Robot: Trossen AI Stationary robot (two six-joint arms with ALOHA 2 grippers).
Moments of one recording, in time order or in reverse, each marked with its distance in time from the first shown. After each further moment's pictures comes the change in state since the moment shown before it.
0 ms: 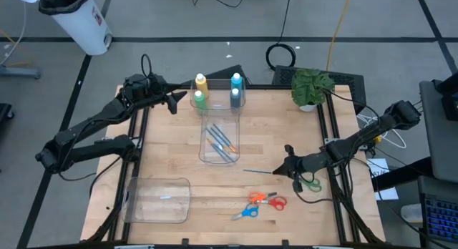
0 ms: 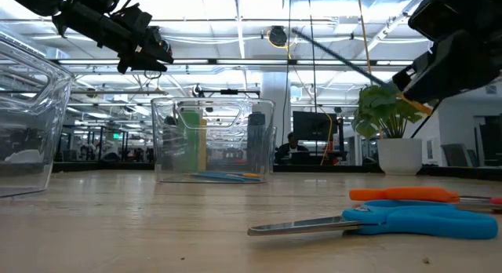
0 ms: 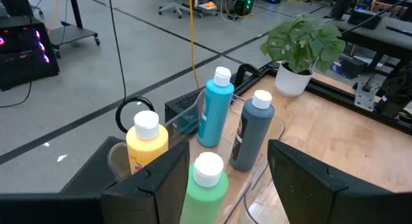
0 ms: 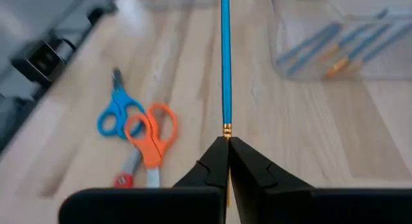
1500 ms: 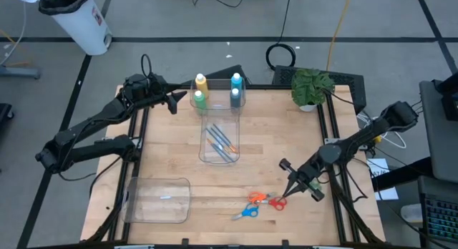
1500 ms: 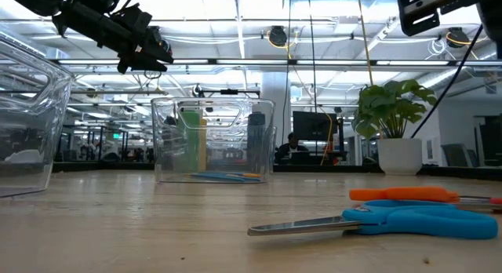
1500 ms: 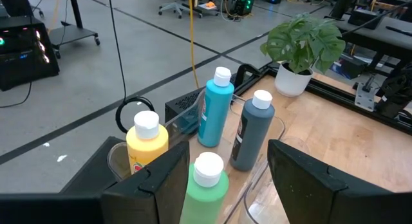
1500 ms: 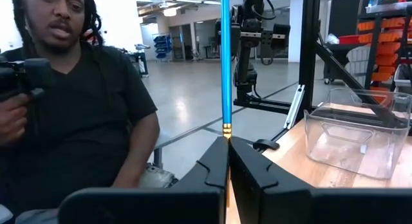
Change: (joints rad) left arm 0.000 0.000 0.000 0.000 0.000 0.000; right arm -0.004 0.100 -0.100 0.832 -0.544 -0.187
